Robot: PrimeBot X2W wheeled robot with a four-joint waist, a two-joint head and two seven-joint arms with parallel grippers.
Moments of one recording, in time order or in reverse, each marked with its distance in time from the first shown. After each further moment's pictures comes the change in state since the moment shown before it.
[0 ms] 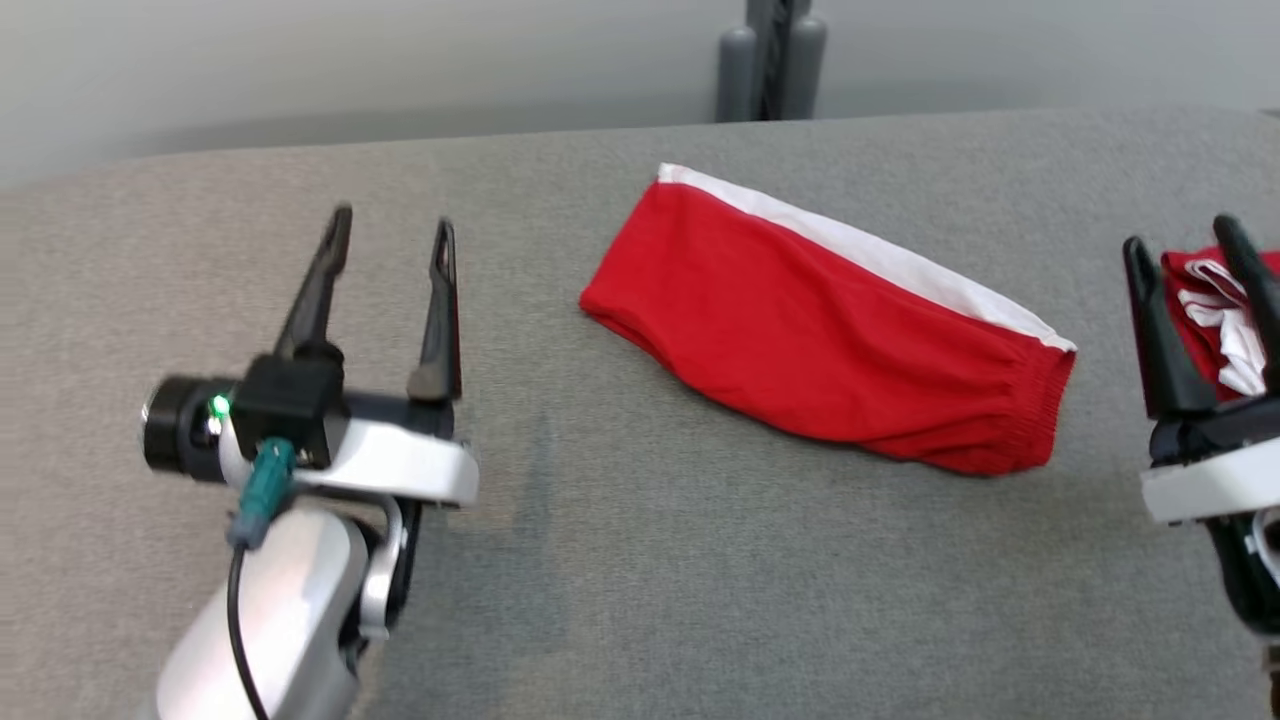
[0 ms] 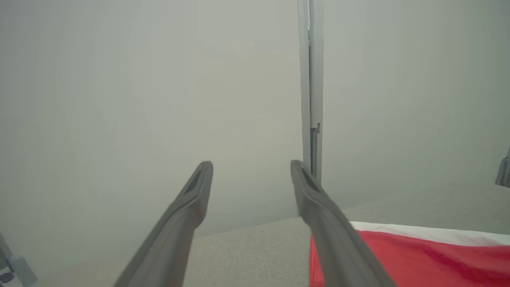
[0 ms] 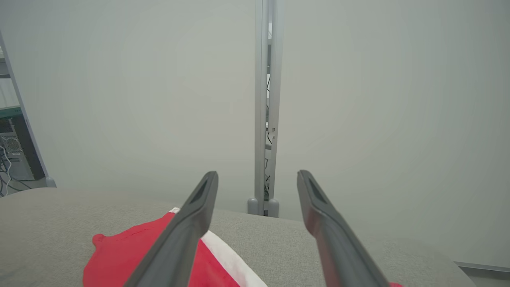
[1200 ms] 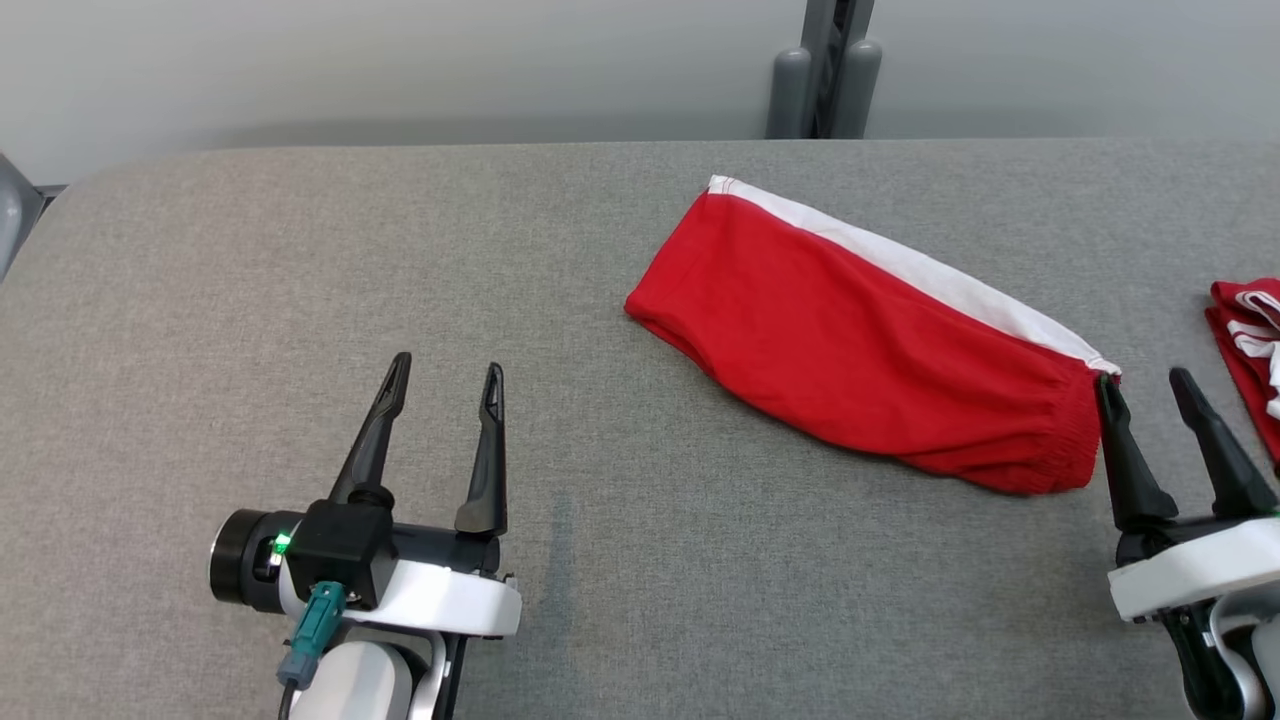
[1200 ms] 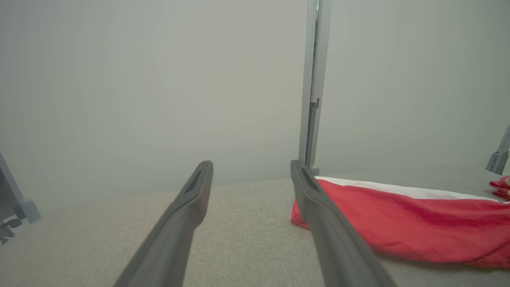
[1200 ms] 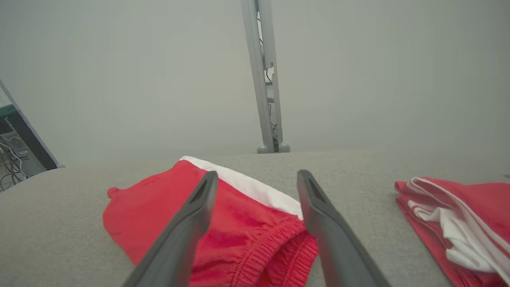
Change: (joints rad) left arm 0.330 -0.258 0.278 -0.066 0.281 -0.221 0.000; right arm 0.146 0.108 -0.049 0.113 0.025 0.000 0.000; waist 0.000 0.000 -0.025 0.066
